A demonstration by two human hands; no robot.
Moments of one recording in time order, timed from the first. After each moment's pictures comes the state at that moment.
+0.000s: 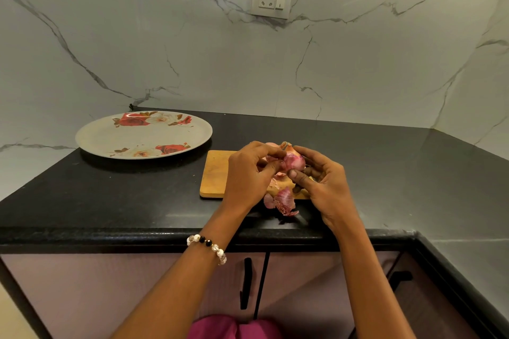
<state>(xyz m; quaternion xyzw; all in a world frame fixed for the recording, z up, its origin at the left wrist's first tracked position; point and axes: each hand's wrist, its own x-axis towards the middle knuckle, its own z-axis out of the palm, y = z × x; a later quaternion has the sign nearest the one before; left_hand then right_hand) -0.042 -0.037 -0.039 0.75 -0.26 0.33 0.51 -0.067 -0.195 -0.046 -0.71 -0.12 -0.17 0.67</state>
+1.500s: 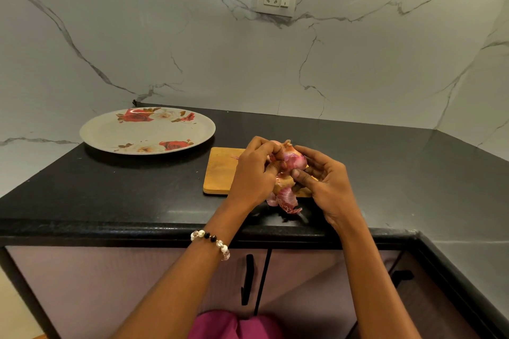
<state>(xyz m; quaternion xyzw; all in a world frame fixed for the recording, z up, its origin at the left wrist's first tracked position) -0.038 -0.040 -0.041 0.80 -0.25 0.29 0.47 -0.065 -0.195 -0.046 -0.71 -0.13 -0.15 0.68</state>
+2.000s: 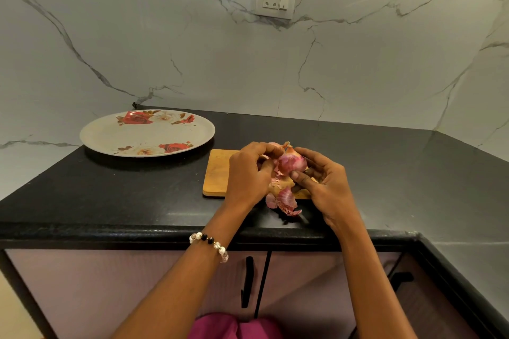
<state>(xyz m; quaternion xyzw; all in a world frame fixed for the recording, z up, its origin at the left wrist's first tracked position) -0.042 -0.037 -0.038 0.76 -0.22 0.32 0.52 -0.060 -0.196 -0.051 -0.71 -0.13 -0.16 0.67</state>
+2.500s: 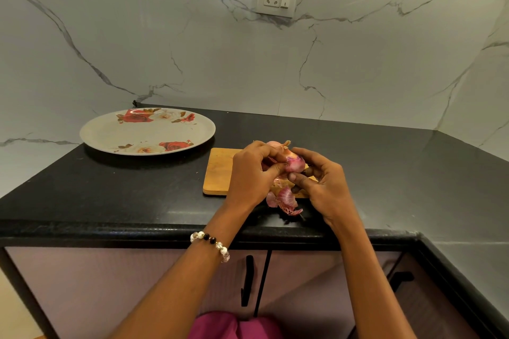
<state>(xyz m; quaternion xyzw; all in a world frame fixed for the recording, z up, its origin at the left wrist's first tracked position) -0.042 -0.039 -0.039 0.77 -0.24 0.33 0.50 -0.053 -0.197 -0.056 -0.75 -0.15 -0.18 0.63</state>
